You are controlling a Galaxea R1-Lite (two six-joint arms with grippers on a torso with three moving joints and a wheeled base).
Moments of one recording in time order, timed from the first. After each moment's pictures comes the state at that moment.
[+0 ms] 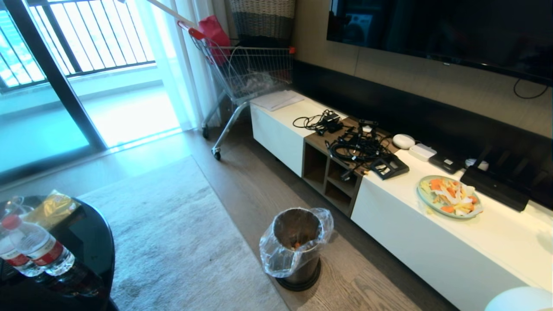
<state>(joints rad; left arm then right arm) 0.00 0.00 0.00 -0.01 0.01 -0.08 0.00 0.00 0.00 0.00 0.03 -0.06</state>
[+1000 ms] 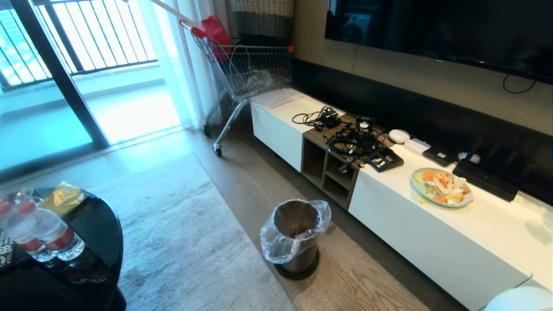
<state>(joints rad) 0.00 0.00 0.00 -0.01 0.01 -0.08 0.00 0.00 0.00 0.00 0.03 -0.06</state>
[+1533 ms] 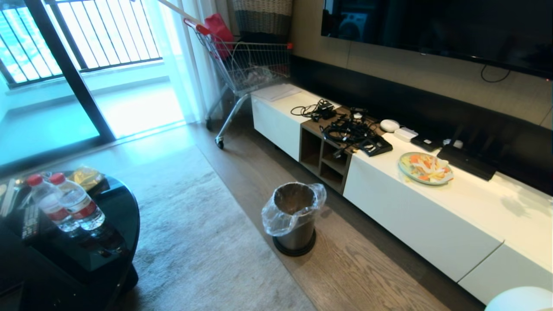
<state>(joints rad) 0.00 0.00 0.00 -0.01 0.01 -0.08 0.00 0.00 0.00 0.00 0.03 -0.06</state>
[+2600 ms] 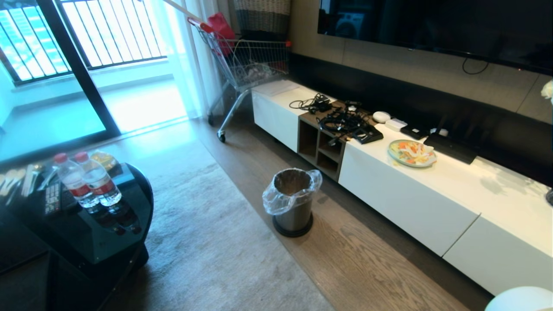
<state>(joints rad) 0.00 0.00 0.00 -0.01 0.01 -0.08 0.00 0.00 0.00 0.00 0.03 -0.06</state>
